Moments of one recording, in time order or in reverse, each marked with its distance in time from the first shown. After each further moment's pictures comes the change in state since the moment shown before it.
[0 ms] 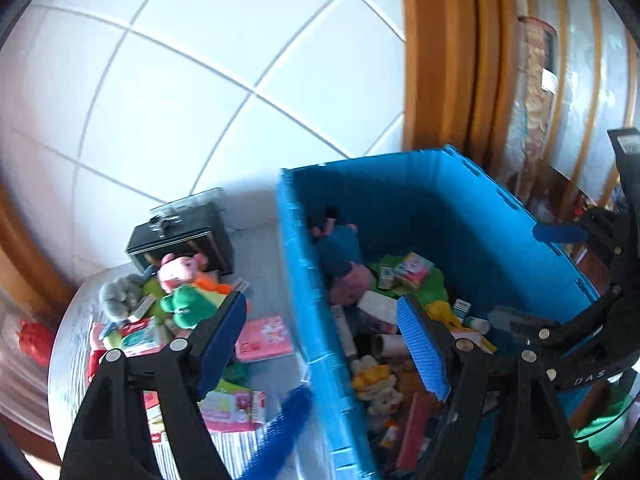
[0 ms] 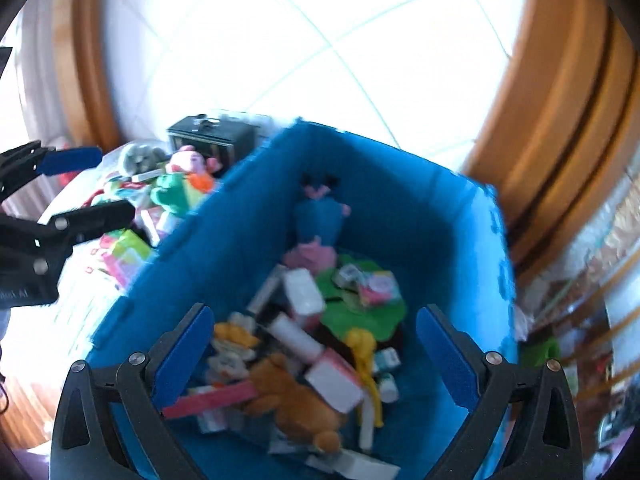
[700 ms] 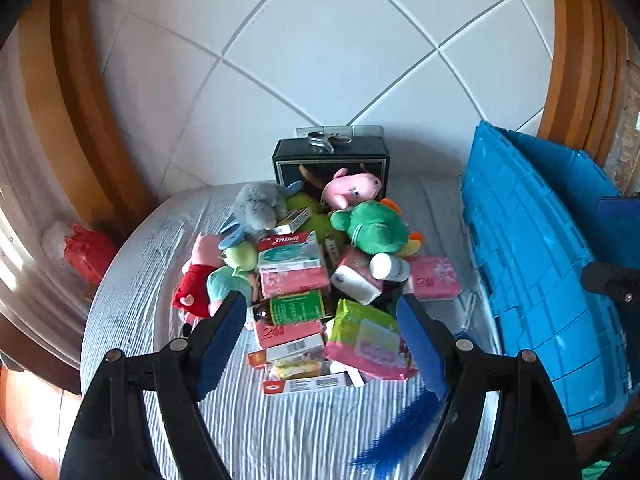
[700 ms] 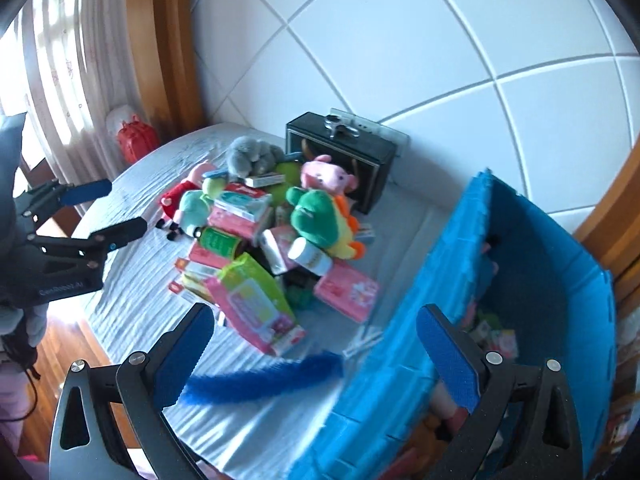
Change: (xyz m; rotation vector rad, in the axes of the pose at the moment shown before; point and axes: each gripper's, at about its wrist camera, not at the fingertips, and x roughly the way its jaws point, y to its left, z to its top) left arm 0.006 0.263 -0.135 -0.218 0.094 0.214; right arm 0.061 0.230 0.084 -0.119 0.033 0.183
